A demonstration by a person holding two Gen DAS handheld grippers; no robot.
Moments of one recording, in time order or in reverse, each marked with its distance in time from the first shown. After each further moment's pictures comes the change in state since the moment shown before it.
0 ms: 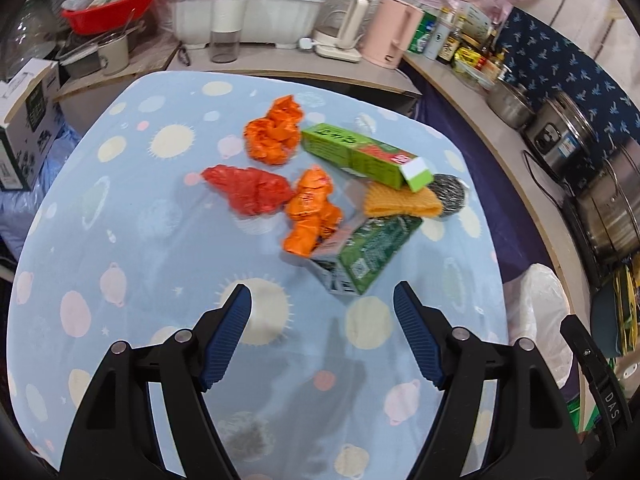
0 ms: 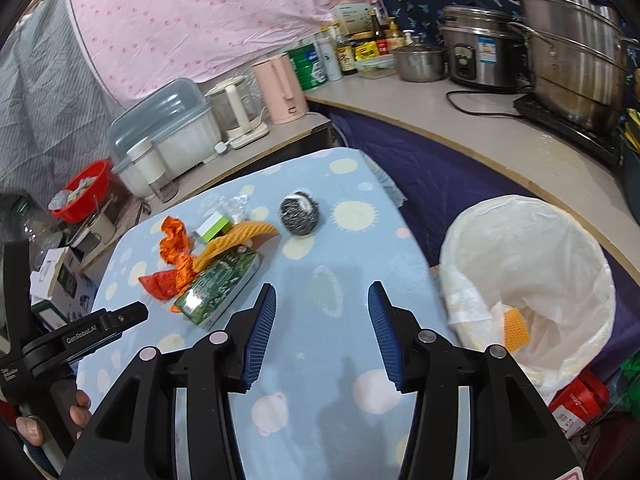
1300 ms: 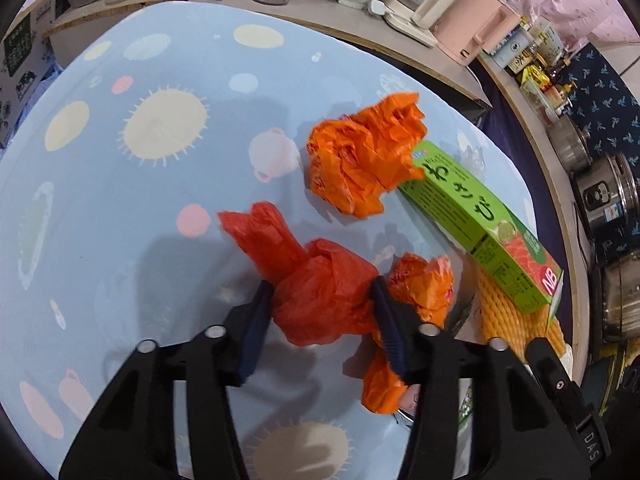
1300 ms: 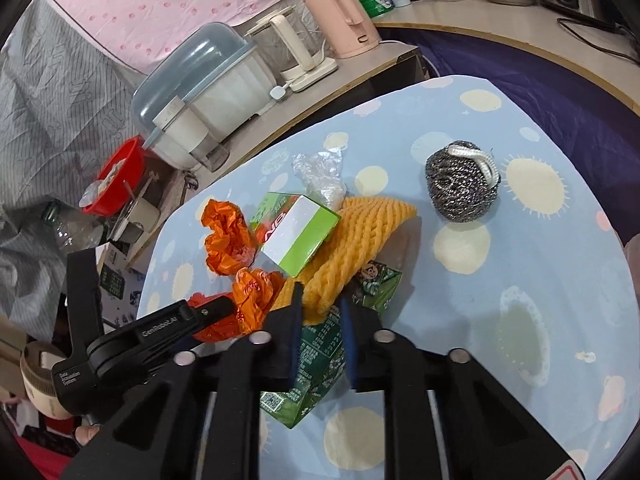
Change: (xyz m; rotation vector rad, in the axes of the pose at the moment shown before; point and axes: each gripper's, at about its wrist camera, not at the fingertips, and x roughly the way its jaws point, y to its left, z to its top) left arm 0.119 0.075 0.072 -0.185 0.145 -0.021; right arm 0.156 0.086 0.029 0.066 0.193 0.252
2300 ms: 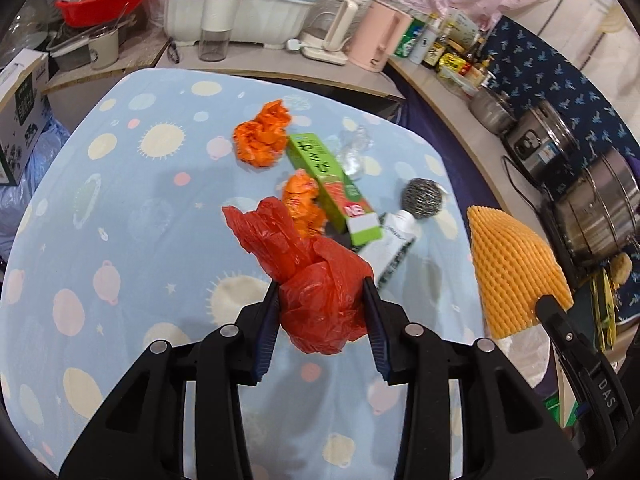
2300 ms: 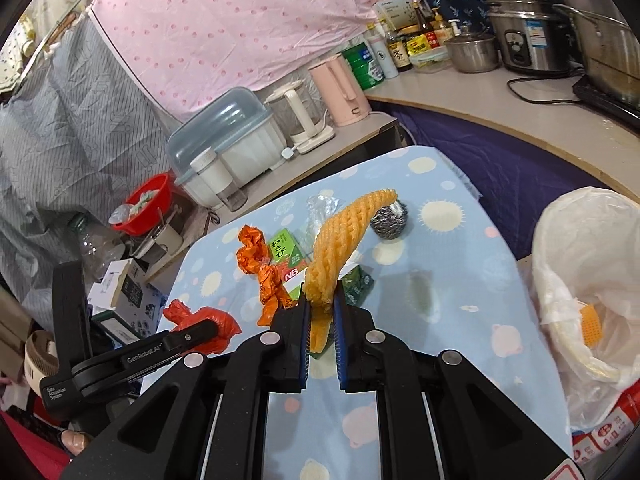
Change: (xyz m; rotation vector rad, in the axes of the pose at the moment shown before) left arm -0.123 -0.067 -0.106 0.196 -0.130 -0.076; right arm -0.172 -0.025 -0.055 -0.023 -0.225 -0.010
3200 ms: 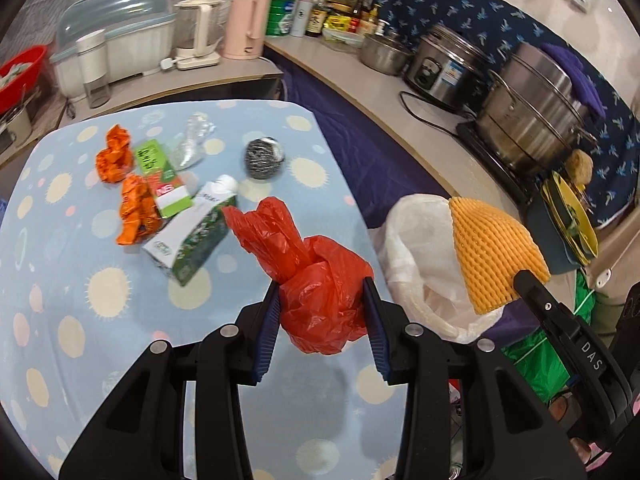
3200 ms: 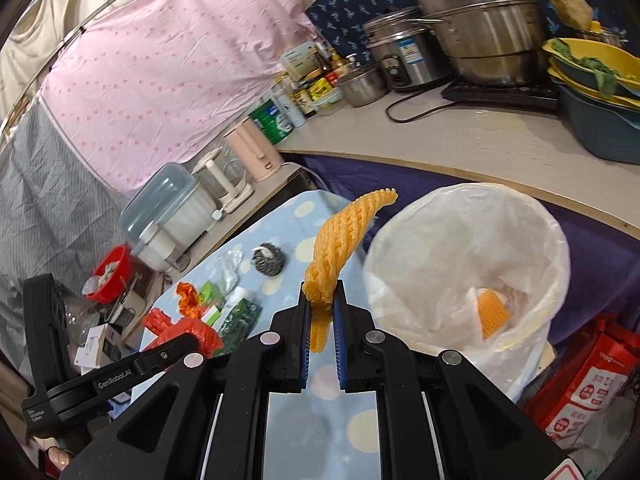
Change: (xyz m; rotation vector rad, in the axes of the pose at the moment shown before) left arm -0.003 -0.164 -0.057 0.300 0.037 -0.112; right arm -0.113 -0.136 -0.010 0.204 -0.156 -0.149
